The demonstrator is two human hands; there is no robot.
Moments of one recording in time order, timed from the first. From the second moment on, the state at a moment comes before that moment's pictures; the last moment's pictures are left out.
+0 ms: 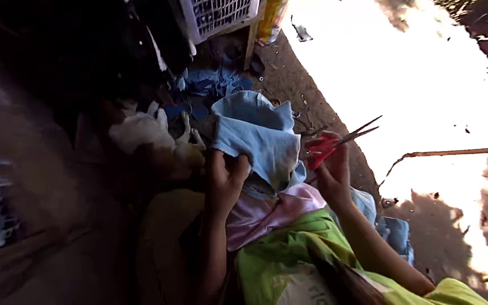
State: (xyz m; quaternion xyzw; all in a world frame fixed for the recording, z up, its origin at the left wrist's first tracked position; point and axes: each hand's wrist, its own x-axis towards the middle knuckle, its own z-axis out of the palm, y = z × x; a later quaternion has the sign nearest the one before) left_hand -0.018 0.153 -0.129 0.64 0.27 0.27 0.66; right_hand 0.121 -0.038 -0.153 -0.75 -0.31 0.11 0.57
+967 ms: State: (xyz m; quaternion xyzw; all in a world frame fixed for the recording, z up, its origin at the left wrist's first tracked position) left_hand -0.053 0.133 -0.140 0.60 0.22 0.18 0.75; right_hand 0.102 -0.098 -0.160 -0.40 -0.34 0.67 0.52
